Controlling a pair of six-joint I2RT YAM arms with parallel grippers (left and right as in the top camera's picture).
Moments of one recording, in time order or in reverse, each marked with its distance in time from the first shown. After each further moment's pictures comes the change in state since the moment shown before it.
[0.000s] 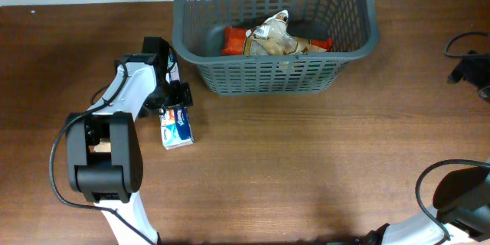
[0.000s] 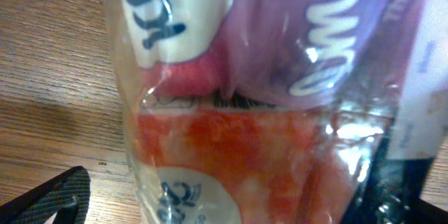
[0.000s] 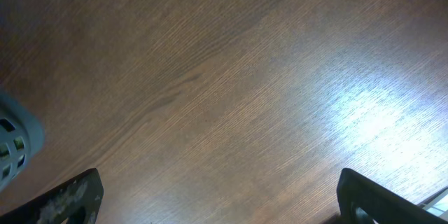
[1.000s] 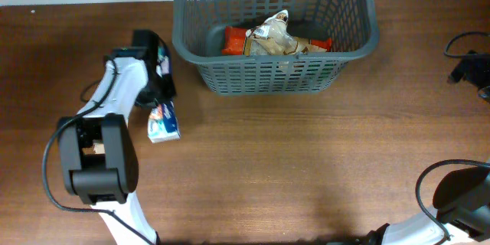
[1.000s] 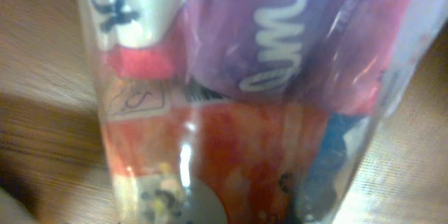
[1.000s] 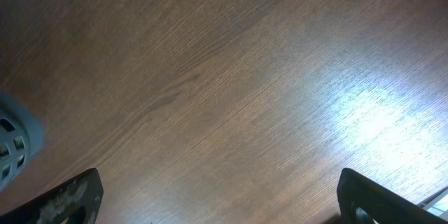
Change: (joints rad) left arm 0.043 -0.011 0.069 -0.041 0.001 -0.006; right arm 0.000 0.000 0.000 0.000 0.000 0.000
